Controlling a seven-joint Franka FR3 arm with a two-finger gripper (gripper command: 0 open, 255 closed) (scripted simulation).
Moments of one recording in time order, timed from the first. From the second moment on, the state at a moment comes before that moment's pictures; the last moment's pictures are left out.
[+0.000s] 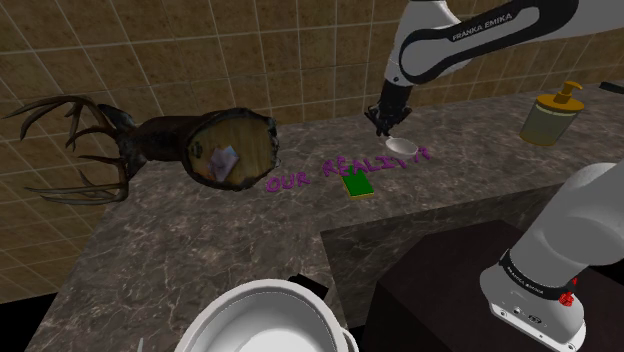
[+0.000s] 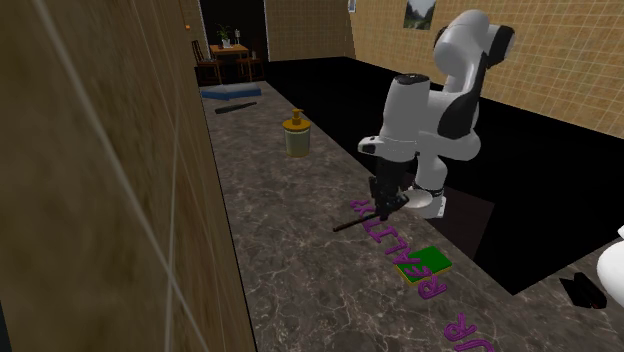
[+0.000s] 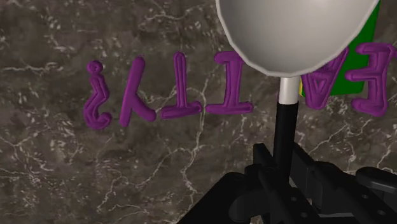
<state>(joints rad) 0.02 -0.32 -0.02 -2.39 0.03 2.21 0.46</state>
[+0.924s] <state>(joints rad) 0.15 -0.25 0.23 -2.31 0.04 2.21 0.83</state>
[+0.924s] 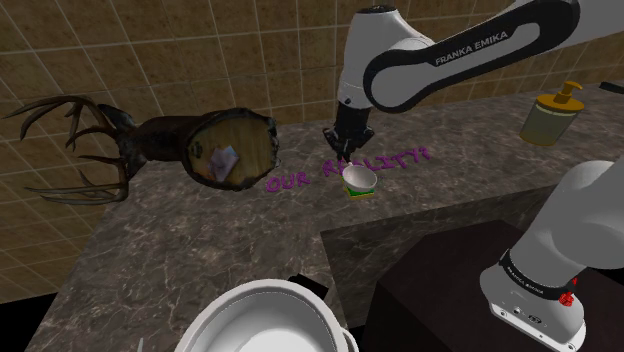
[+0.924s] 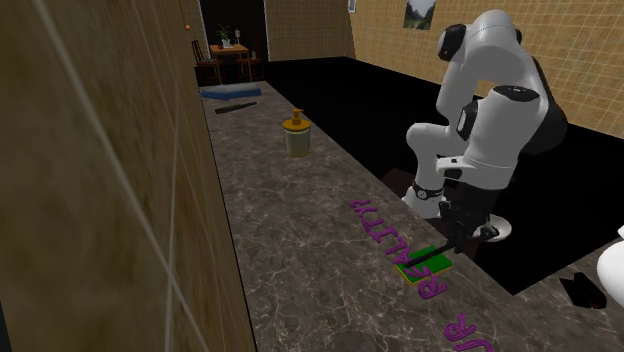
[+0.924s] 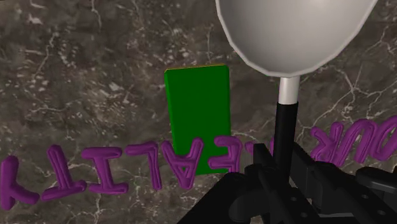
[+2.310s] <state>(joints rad) 0.39 0.25 0.48 -1.74 -0.23 2.07 1.42</state>
